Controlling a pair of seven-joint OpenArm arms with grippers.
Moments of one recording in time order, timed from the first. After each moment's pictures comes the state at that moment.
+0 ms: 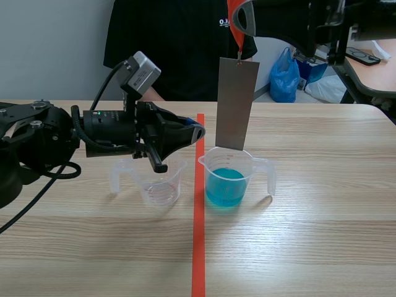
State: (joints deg) left arm -21.2 -26.5 37.2 70.6 -30.1 -44.6 -2.3; right arm 12.6 33.8 -4.9 107.9 63.8 44.4 -42.4
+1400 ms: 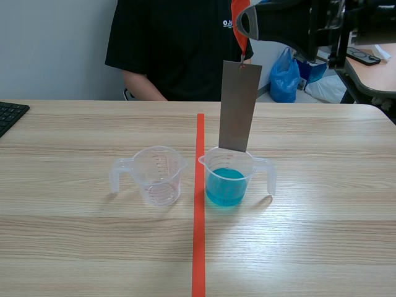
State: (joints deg) left arm 60.1 -29.1 -18.8 71.5 6.0 -11.2 -45.6; right arm 12.6 33.8 -4.9 106.2 63.8 44.4 -42.2
